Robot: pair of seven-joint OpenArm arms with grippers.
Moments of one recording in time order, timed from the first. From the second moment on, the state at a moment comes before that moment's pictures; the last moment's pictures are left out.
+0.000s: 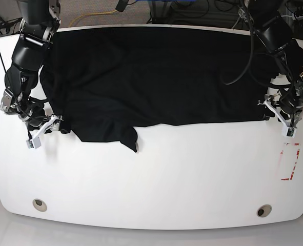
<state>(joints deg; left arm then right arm) -8.9 -12.7 -36.6 83.5 -9.1 -42.8 56.8 18.7 23.0 23.0 55.0 27.2 40.9 -48.5</state>
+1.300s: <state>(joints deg) -14.4 -13.3 -30.1 65.8 -10.2 -30.8 47.8 16.1 17.2 17.8 58.1 25.8 41.0 -49.6</state>
